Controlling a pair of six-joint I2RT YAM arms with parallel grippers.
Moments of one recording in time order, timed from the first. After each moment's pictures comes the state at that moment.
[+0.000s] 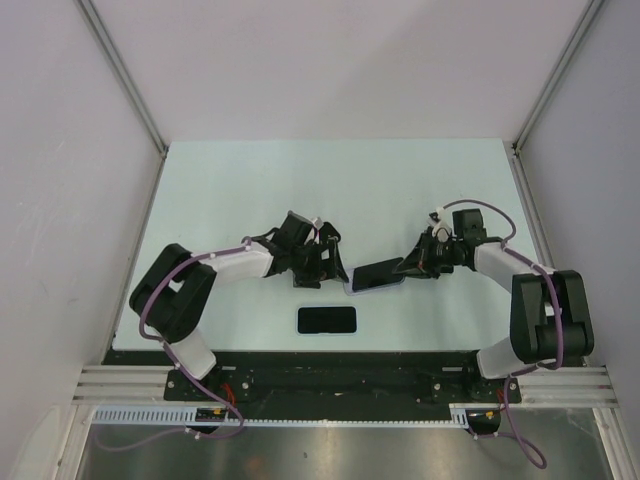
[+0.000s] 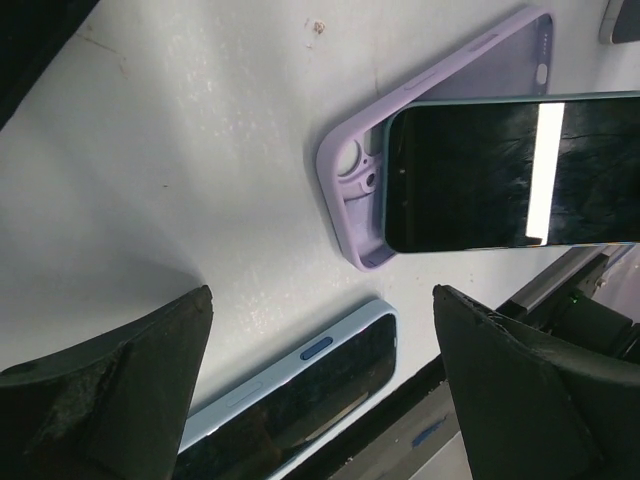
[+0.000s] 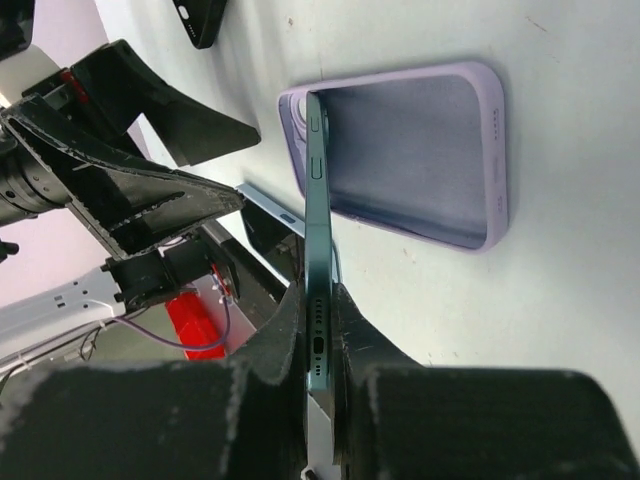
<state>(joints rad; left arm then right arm) -0.63 1.68 0.89 -0.16 0.35 -0.72 0.07 1.47 0.75 -0.31 -0.83 0.52</state>
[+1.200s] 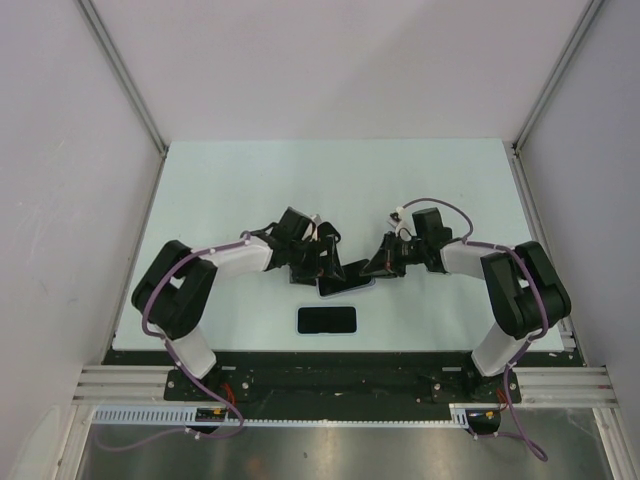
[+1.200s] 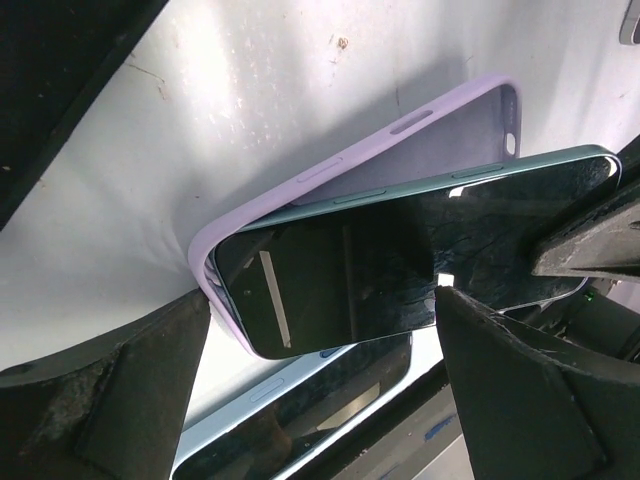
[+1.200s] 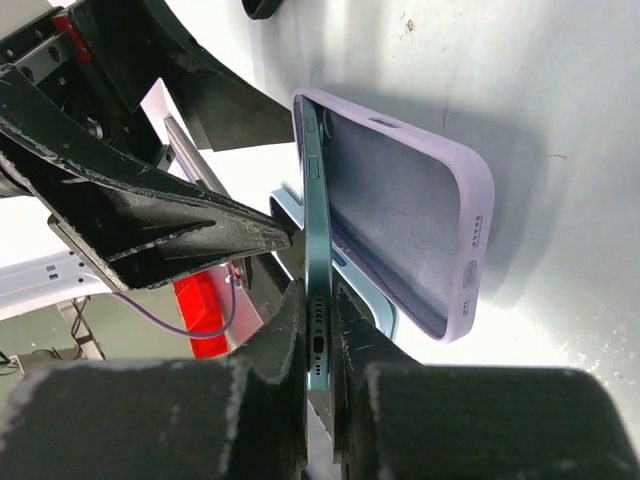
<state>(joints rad) -0.61 1.71 0.94 -0.21 0.37 -0.67 0.33 1.68 0.77 0.06 -0.87 0.69</state>
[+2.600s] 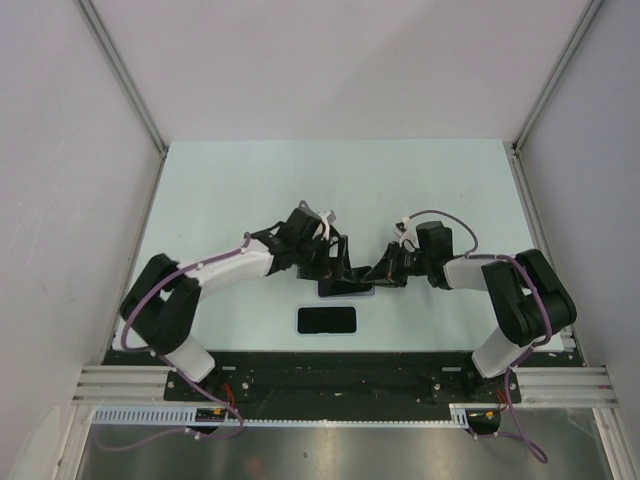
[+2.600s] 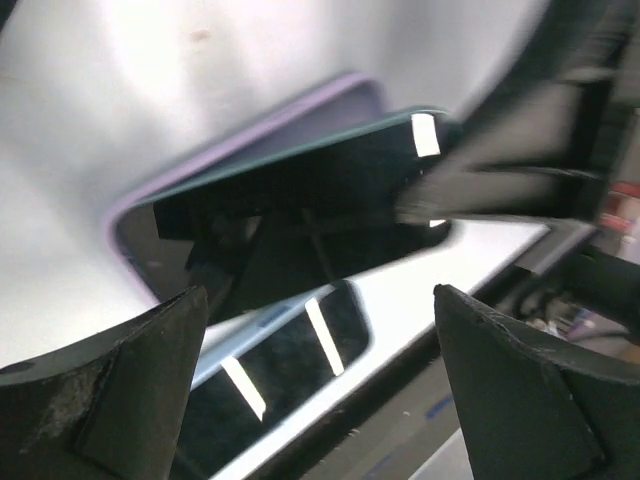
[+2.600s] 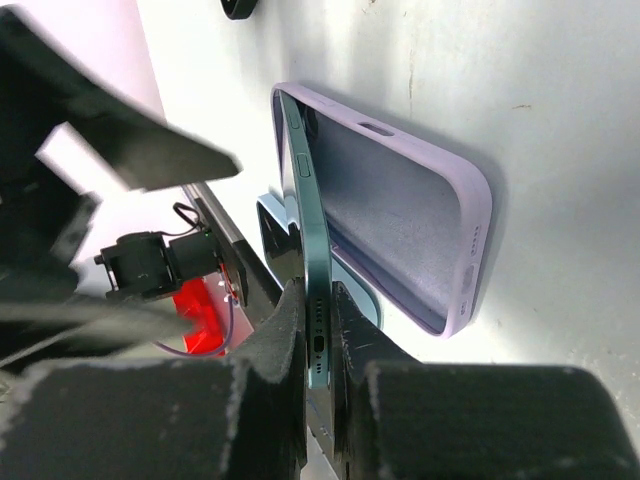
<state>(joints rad) -0.69 1.66 1.00 -0.32 0.30 -0.59 0.34 1.63 0.61 0.26 -0.81 0.80</state>
